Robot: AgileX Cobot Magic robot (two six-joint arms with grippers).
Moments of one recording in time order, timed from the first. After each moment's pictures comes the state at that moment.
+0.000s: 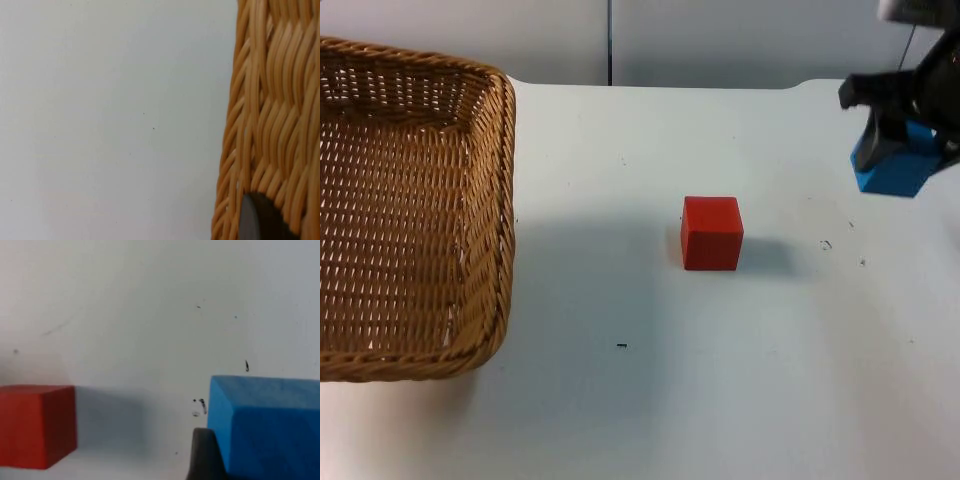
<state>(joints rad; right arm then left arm) 0.19 1.91 -1.31 0.09 0.66 0.08 0.24 1.70 -1.04 -0.55 0.93 0.47</state>
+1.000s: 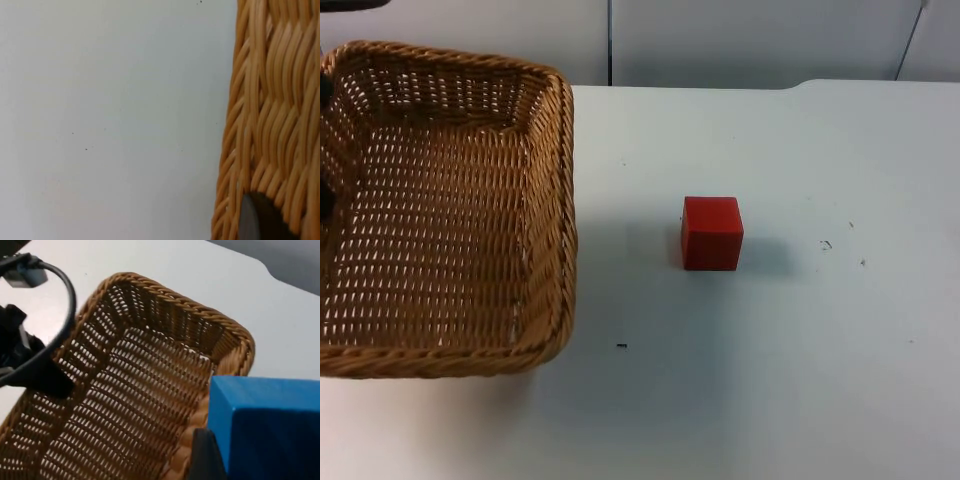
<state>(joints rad) 0.74 1.59 -1.31 -0.02 0.46 0.13 0.14 1.75 -1.04 -0.64 0.89 0.47</state>
